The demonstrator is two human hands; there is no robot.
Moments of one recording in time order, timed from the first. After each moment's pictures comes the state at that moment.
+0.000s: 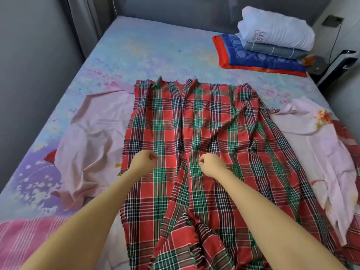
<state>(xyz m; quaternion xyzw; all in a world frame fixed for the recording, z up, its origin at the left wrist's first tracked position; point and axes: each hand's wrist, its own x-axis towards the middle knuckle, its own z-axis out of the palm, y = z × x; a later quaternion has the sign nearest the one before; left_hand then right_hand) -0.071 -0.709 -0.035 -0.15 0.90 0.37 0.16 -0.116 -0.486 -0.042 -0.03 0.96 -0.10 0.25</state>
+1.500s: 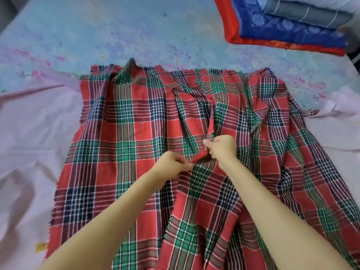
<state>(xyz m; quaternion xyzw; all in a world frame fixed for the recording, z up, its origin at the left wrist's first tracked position) -0.322 -0.614 -0.167 -0.12 0.75 0.57 0.30 -0.386 -0.457 -0.182 0.23 0.88 -0.41 0.07</state>
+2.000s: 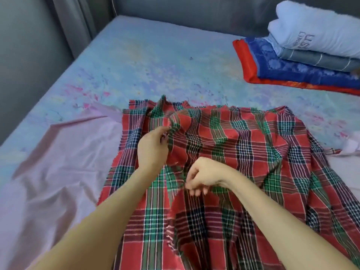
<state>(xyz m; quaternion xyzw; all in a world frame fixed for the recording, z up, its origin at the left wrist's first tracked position) -0.374 -0.717 -0.110 -0.19 0.89 0.39 -0.10 -0.382 -0.561 -0.079 -0.12 0.81 -0.29 0.49</state>
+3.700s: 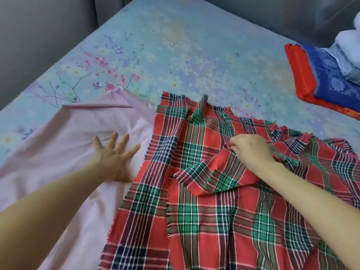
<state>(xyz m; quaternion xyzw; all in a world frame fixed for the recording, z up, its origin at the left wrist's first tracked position) -0.392 -0.945 -0.269 -0.02 0.96 -0.10 0.26 -0.534 -0.622 -0.158 -0.31 0.95 0.09 0.03</state>
